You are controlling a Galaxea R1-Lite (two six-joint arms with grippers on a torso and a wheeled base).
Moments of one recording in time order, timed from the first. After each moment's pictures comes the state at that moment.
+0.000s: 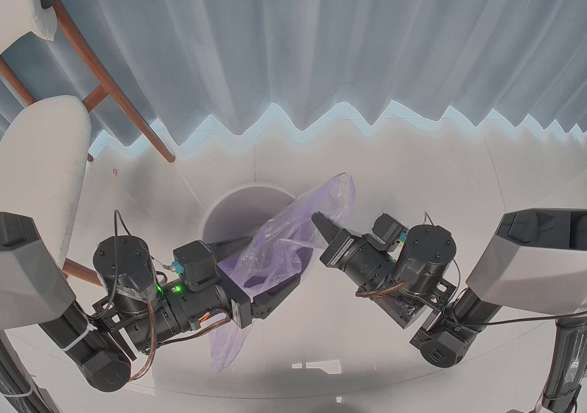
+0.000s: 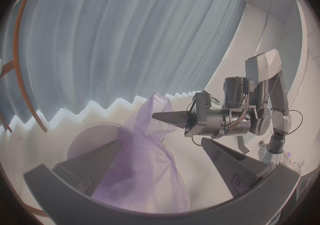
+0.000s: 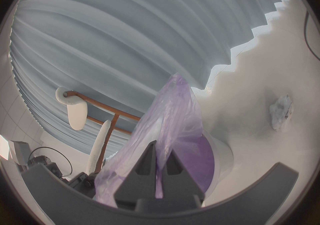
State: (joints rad) left arm -0.59 1.91 -0.34 -1.50 -0.23 0.03; right arm 0.59 2.22 -0.74 -1.55 -0.12 0.68
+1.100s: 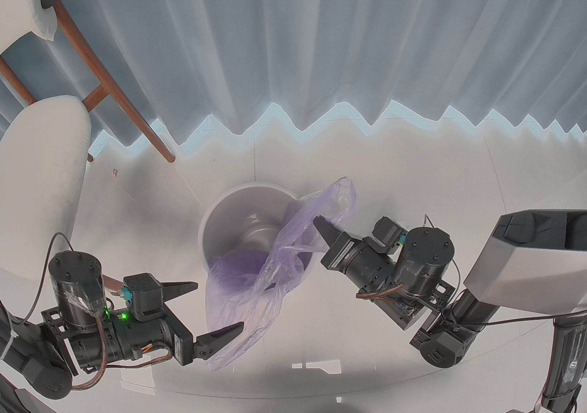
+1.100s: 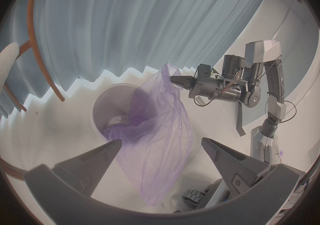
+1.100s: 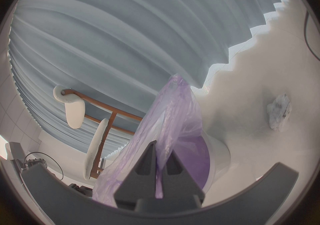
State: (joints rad) left arm -0.50 1.58 -0.18 -1.03 -0.24 0.05; right arm 0.59 2.23 -0.74 -1.55 -0.12 0.67
